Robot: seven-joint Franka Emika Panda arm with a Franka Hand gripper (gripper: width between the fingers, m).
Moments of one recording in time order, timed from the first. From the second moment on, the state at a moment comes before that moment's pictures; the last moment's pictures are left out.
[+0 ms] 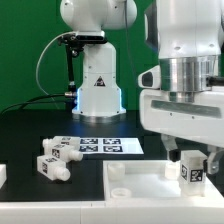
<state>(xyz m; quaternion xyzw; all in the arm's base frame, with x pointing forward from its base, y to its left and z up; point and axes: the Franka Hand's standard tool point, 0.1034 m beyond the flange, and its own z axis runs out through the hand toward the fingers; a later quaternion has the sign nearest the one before) 0.640 0.110 0.075 -0.89 0.45 -0.02 0.05</state>
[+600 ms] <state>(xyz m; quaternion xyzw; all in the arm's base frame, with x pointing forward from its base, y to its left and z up) 0.646 0.111 0.071 -0.99 0.12 -0.07 0.02</state>
